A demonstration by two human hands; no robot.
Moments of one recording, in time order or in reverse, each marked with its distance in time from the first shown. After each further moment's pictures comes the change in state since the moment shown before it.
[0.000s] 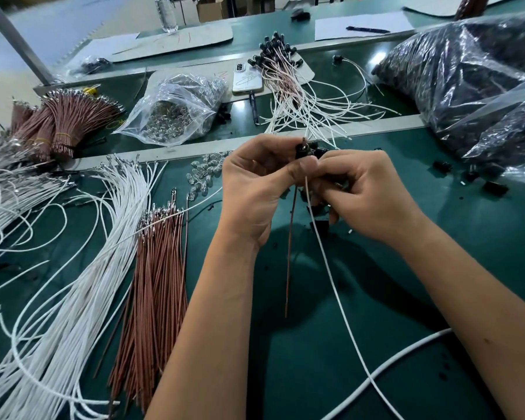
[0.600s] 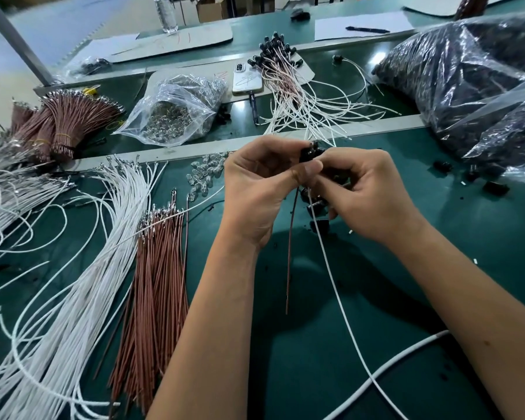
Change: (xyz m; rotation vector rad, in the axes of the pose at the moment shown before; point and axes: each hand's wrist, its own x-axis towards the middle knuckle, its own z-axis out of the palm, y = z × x) left_hand -0.001 0.000 0.002 0.021 -0.024 0.022; right_hand 0.001 -0.004 0.004 0.004 0.088 -0.055
